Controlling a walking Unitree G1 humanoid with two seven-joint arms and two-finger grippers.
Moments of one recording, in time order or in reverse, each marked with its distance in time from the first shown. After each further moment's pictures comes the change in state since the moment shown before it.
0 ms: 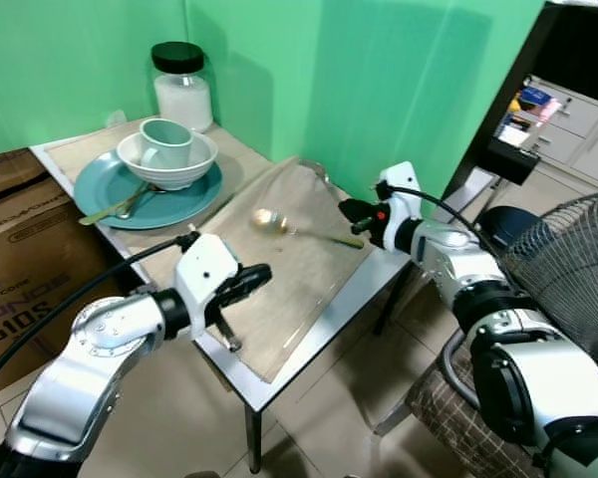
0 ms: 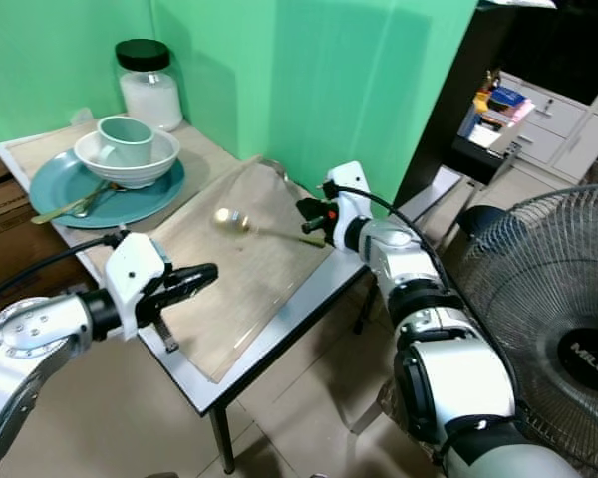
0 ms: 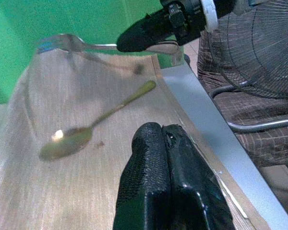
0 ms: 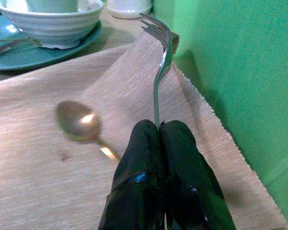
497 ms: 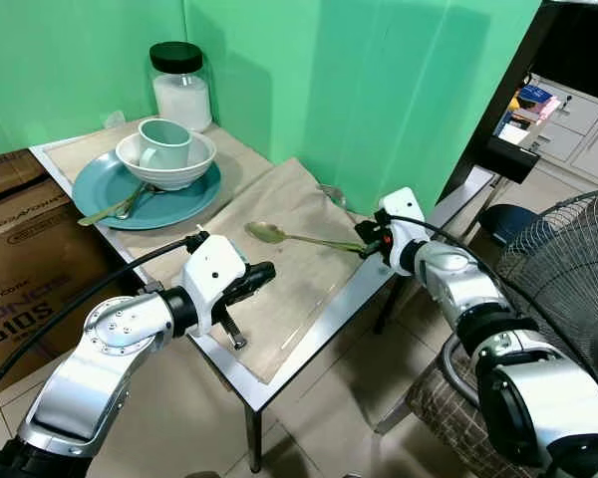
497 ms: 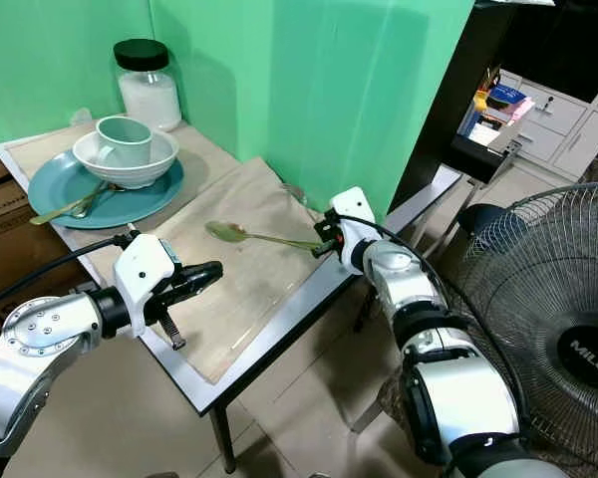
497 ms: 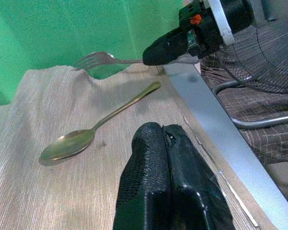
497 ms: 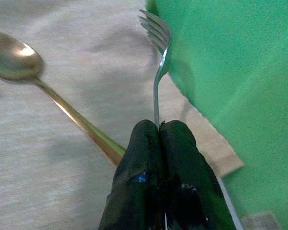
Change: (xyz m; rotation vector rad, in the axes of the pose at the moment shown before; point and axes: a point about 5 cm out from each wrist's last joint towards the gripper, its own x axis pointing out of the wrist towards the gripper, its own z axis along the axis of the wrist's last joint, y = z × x) left arm 0.005 -0.002 -0.003 0.024 0.011 0.012; right arm -0.008 -0.005 -0.033 -0.142 0.112 -0.156
